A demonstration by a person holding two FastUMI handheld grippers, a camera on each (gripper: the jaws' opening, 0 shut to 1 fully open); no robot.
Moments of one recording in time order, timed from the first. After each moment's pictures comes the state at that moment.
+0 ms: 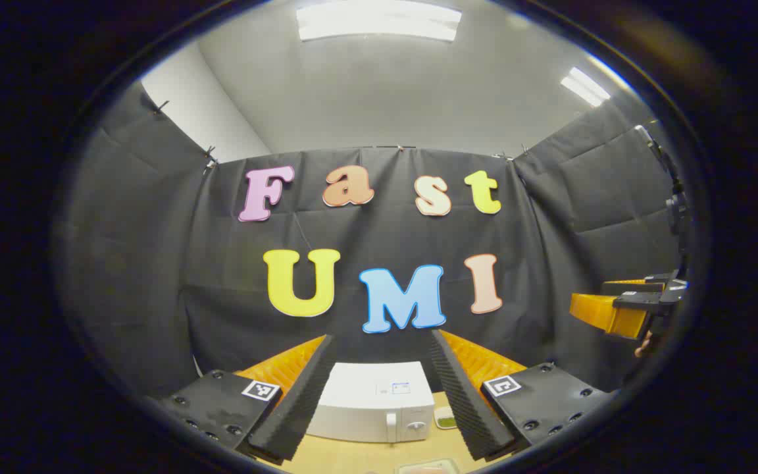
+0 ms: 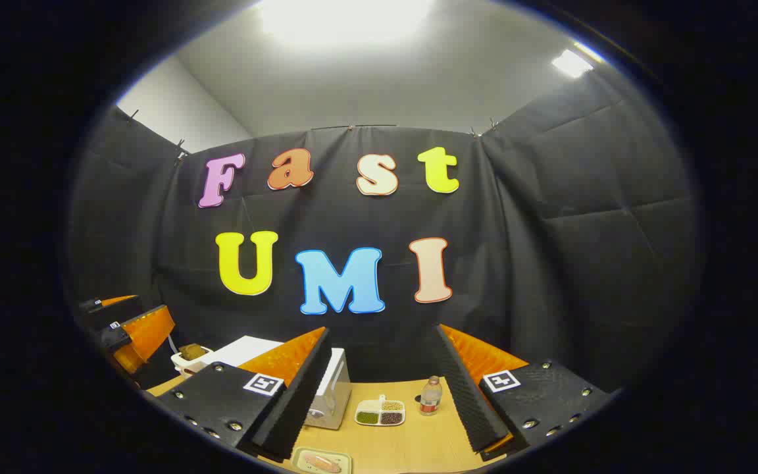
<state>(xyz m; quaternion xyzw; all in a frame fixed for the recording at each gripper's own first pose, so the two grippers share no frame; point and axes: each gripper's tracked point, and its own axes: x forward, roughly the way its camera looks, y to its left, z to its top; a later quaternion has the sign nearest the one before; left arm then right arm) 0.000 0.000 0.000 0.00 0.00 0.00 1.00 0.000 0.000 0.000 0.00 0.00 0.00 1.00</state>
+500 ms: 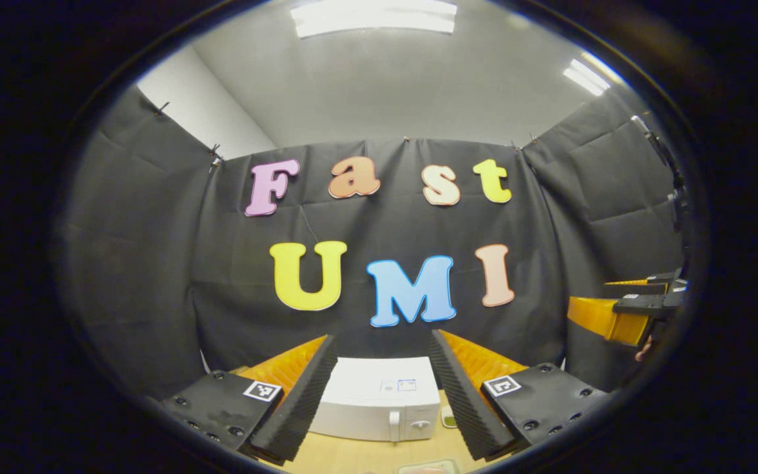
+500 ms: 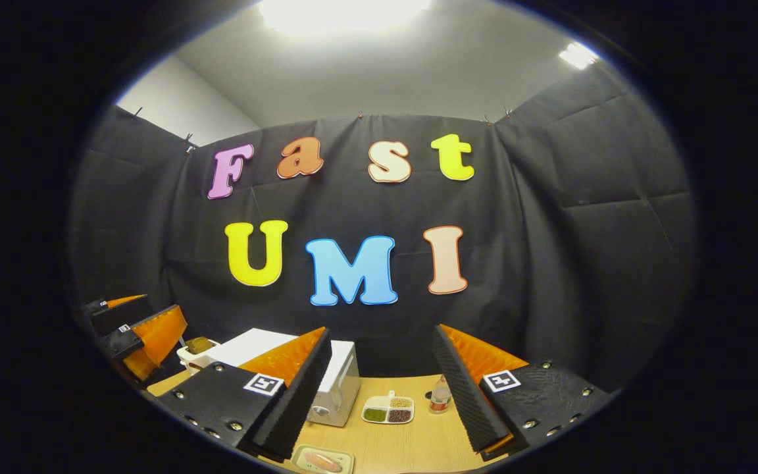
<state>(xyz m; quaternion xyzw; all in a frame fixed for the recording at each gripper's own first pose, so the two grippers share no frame) 0.026 0.002 -0.016 0.01 0.01 0.03 1.00 0.026 0.005 -0.015 -0.01 0.02 0.01 1.00</state>
